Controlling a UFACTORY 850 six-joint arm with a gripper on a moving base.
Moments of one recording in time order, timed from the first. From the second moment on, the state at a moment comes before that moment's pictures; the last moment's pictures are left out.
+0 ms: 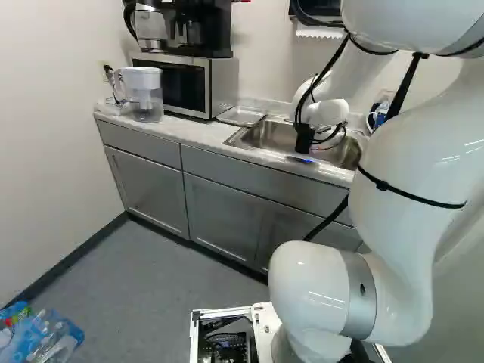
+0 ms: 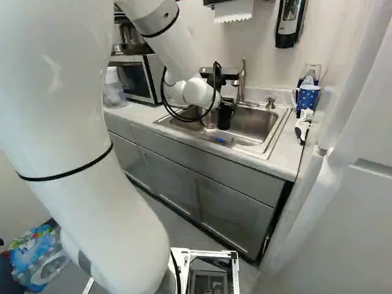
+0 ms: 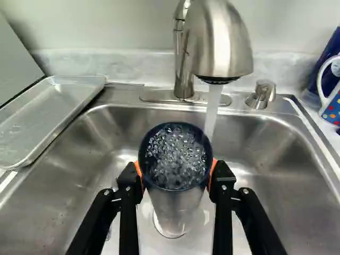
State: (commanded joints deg) arm -19.2 -5.4 -47.0 2.1 20.8 0.0
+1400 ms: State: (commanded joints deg) arm -11.3 -5.6 -54.6 2.1 20.8 0.0
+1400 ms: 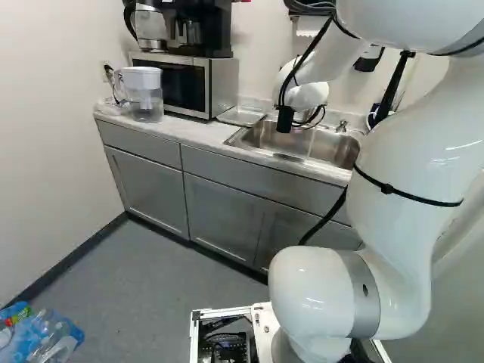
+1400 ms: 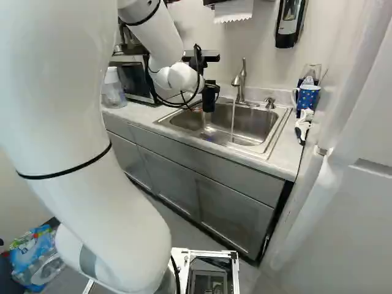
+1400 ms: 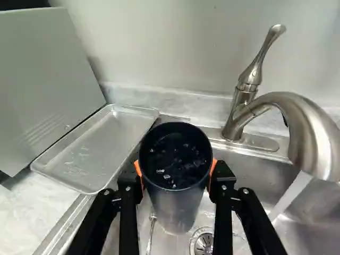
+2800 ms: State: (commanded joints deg) arm -11.3 -1.1 -58.6 2.1 15.9 0.0
